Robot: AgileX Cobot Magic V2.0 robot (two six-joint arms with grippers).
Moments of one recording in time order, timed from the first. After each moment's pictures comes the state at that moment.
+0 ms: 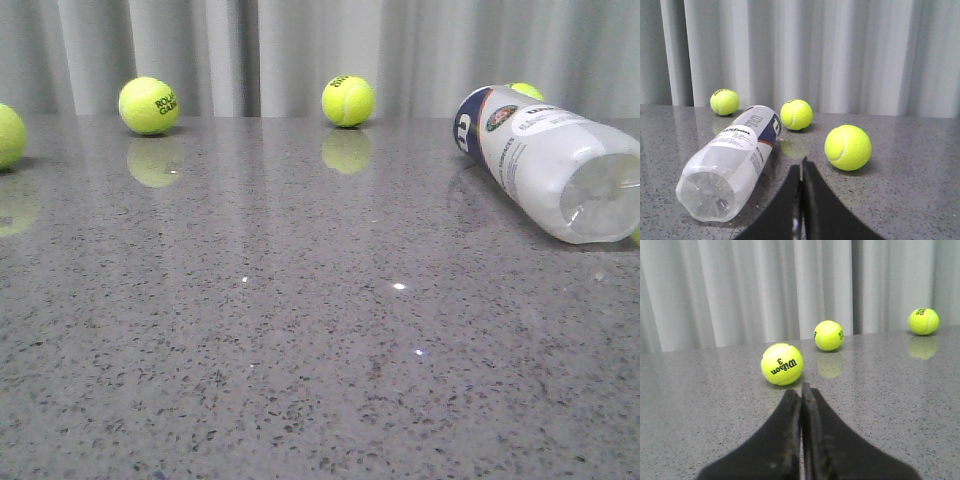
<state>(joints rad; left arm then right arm) -0.12 0.00 0.00 0.11 0.01 -0.03 0.06 -0.01 0.03 -0.06 -0.09 0.06</state>
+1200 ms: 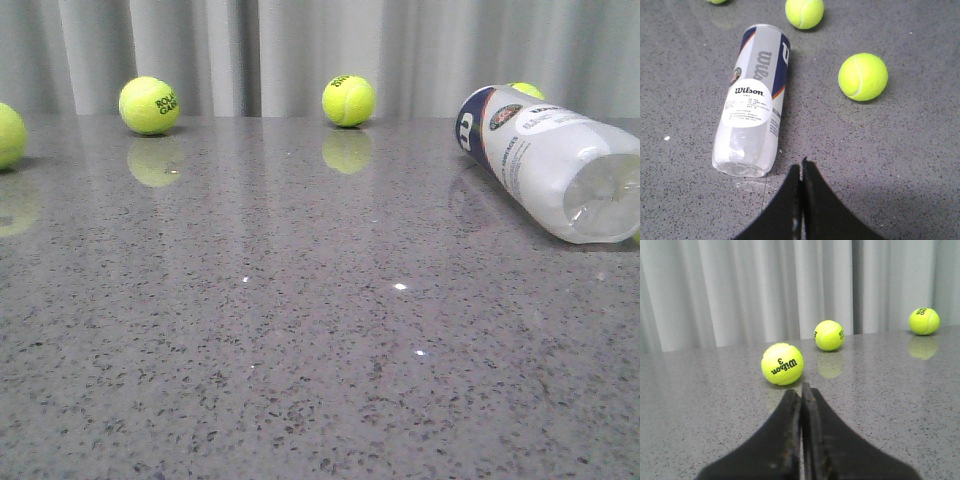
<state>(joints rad) -0.12 0.00 0.00 0.11 0.01 -0.03 0.06 0.73 -0.92 0.03 0.85 0.07</state>
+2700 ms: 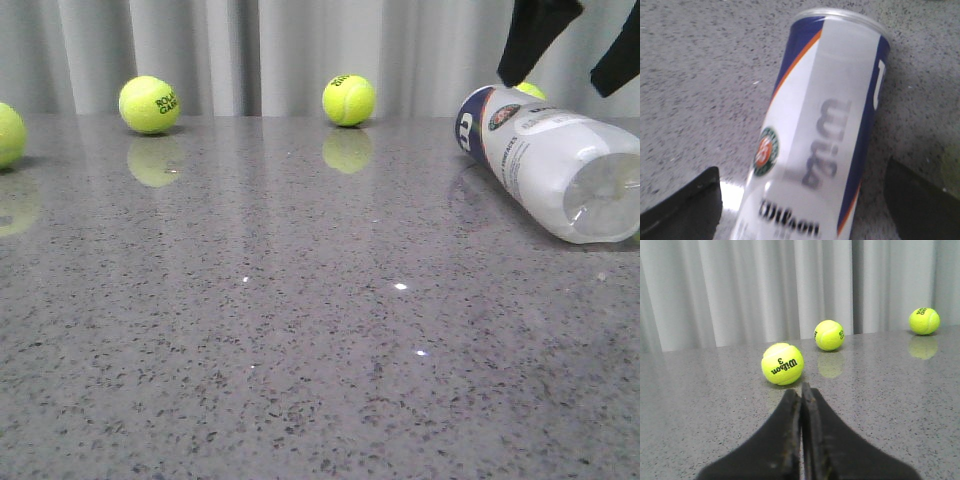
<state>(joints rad) -0.12 0.00 0.00 0.11 0.01 -0.03 0.15 1.58 -1.33 0.21 0.81 -0.13</state>
